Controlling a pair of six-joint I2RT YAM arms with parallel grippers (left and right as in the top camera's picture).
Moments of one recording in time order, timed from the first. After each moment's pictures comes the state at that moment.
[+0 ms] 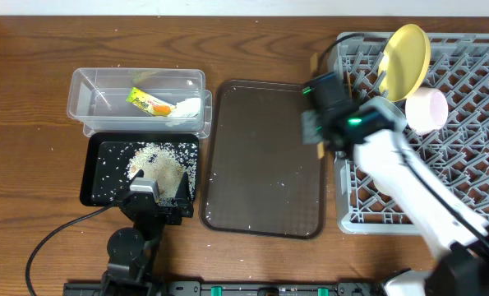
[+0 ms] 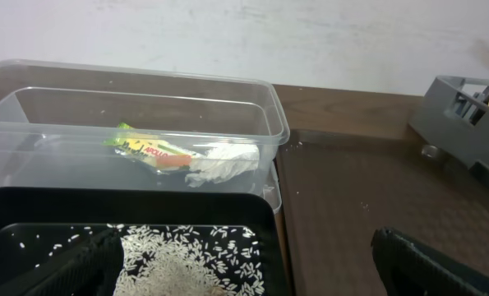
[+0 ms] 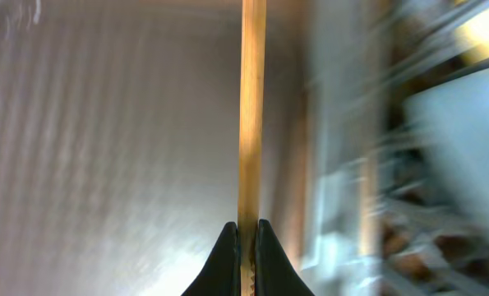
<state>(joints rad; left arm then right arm) -0.18 0.01 0.07 -0.24 -0.04 -0.16 0.44 1.58 1.25 -0.73 0.20 0.36</state>
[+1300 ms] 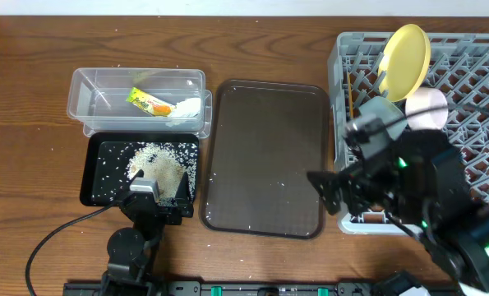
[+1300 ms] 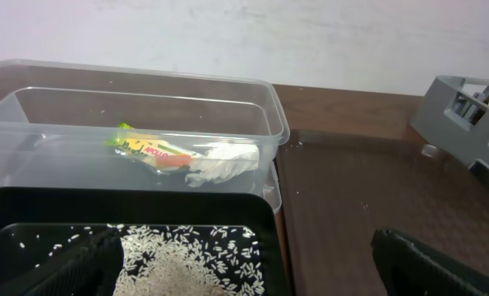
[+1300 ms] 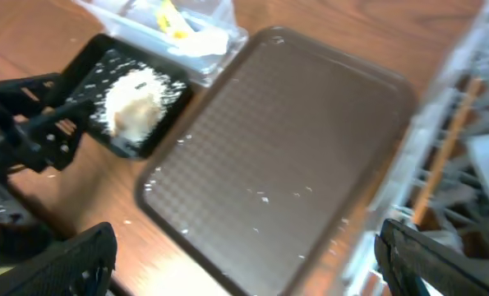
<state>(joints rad) -0.18 0.01 0.07 -0.24 -0.04 -0.16 0.49 0.93 1.26 -1.05 -0.18 0.12</state>
